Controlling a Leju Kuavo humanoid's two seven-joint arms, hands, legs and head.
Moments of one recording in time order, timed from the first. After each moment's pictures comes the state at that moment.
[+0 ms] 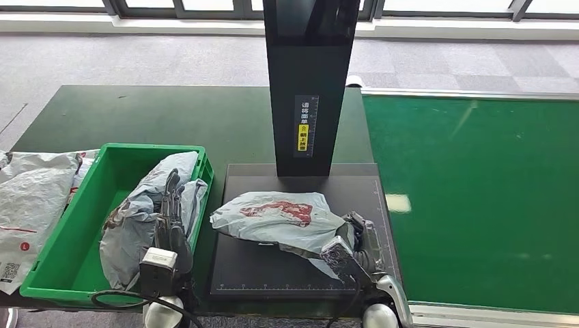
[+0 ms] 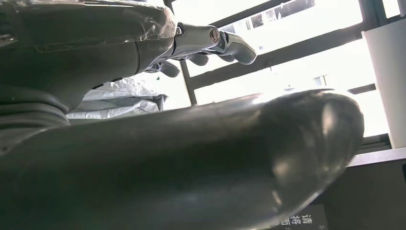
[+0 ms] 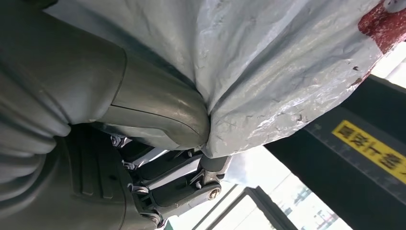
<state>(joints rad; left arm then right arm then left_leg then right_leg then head) 0.05 -0.29 -0.10 -1.52 -0.34 0.27 -0.61 0.03 0.22 0.12 -1.24 0.70 -0.20 -0.38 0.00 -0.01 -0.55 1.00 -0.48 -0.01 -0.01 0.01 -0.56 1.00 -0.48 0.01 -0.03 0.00</state>
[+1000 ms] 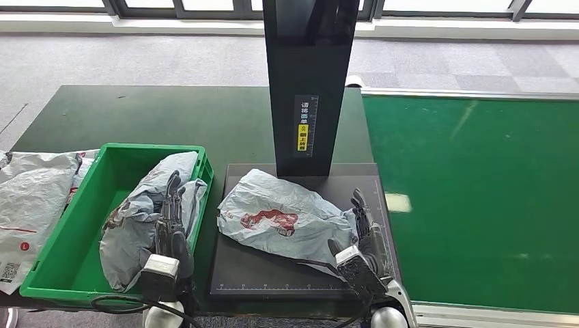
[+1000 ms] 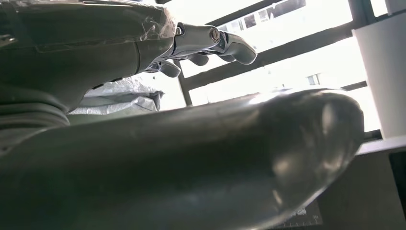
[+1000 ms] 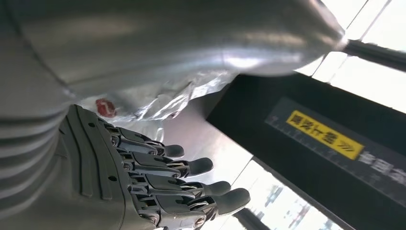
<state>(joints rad) 0.07 -0.30 -0.12 -1.54 -0.37 0.27 -0.63 0.08 0.22 0.09 -1.31 0.56 -0.11 -0.55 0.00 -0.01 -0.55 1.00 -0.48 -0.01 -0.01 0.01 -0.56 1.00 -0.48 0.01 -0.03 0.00</state>
